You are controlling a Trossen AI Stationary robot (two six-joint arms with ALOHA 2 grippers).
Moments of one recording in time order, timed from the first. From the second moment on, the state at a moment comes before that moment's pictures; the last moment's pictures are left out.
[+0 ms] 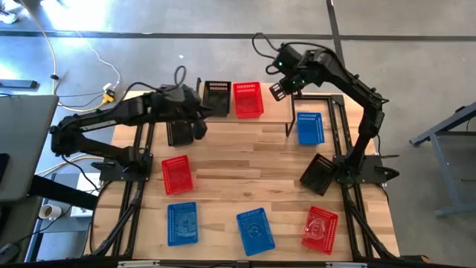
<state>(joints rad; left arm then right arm) 0.39 1.14 1.18 -0.56 -0.12 -0.12 -0.48 1.77 2.17 -1.56 0.32 0.41</state>
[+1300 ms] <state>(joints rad) 0.47 1.03 1.18 -0.86 -0.04 -0.18 0.00 1.18 1.28 -1.37 0.33 1.44</state>
